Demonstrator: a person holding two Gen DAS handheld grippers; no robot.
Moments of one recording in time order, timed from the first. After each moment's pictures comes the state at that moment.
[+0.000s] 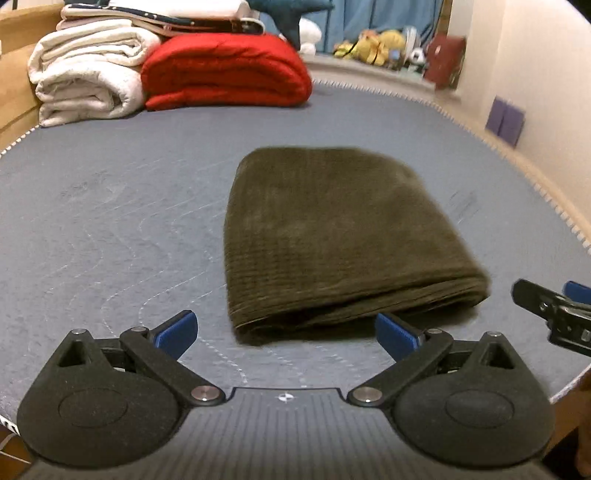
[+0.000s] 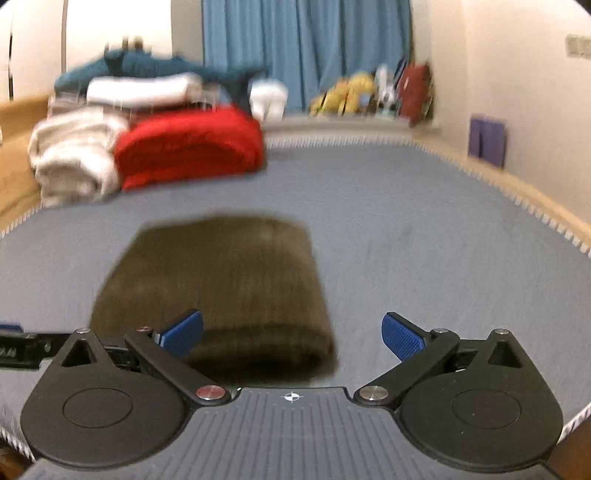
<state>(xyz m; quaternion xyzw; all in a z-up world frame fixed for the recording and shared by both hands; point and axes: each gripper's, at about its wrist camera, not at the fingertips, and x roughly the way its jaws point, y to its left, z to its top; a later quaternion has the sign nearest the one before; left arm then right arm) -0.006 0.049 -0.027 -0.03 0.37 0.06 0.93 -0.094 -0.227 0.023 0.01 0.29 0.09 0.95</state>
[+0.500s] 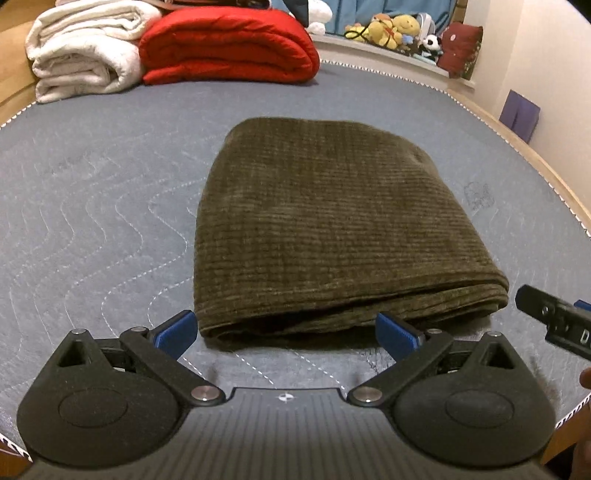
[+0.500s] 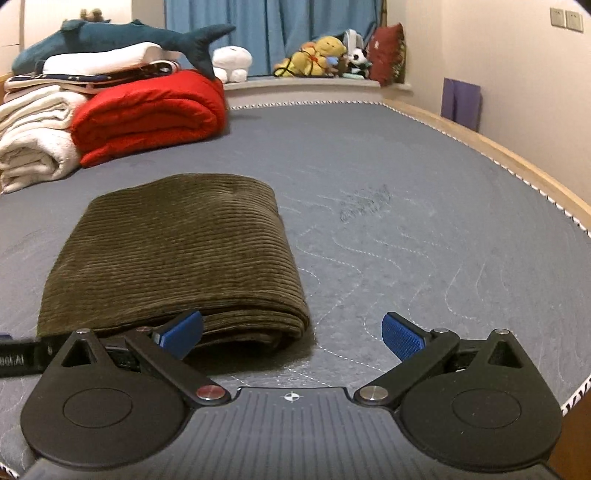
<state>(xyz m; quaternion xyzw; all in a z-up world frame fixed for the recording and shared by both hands) 0.030 0.040 -0.058 -0.06 0.40 0.06 0.91 -0.056 -0.220 -0.006 0.02 0.33 0.03 0.95</state>
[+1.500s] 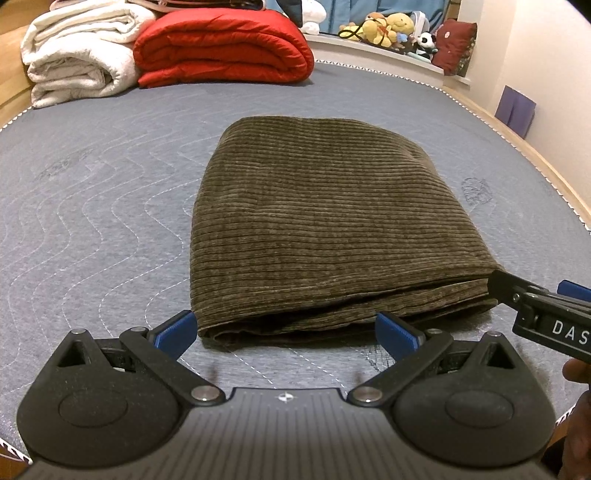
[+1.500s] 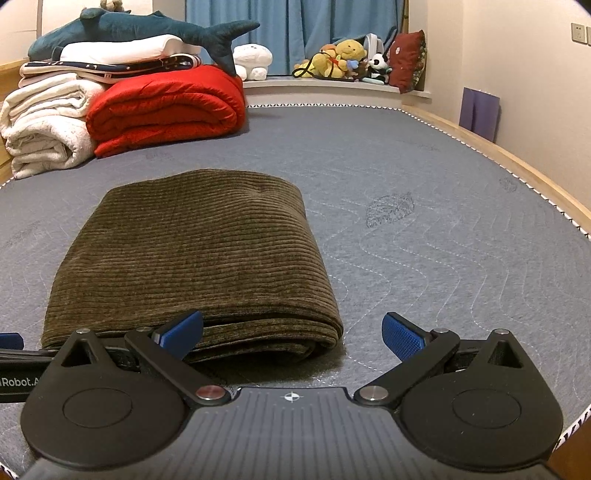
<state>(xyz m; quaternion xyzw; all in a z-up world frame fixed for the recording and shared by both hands) 0.030 0.037 -0.060 -0.05 0.39 0.06 0.92 -0.050 -0.199 -0.008 -0.01 0.32 0.05 0.95</state>
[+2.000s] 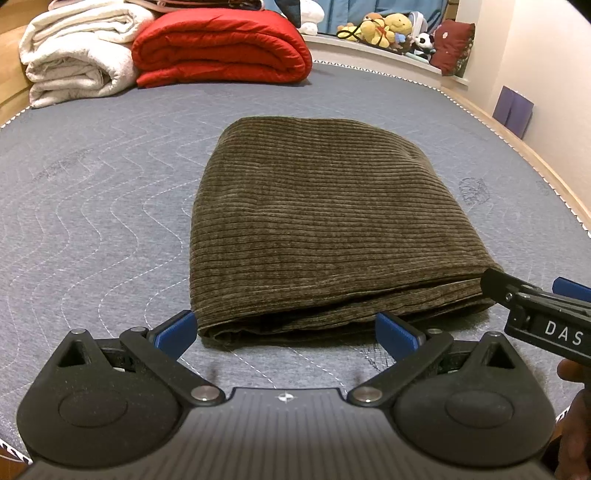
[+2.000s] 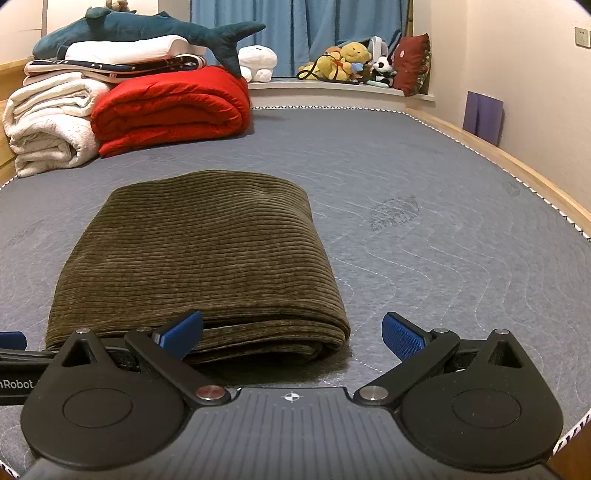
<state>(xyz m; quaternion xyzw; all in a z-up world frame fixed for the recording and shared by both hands) 0.028 0.038 -0.059 -0.05 0.39 0.05 0.92 -0.052 -0.192 -0.006 -0.01 0.32 0.06 0.95</state>
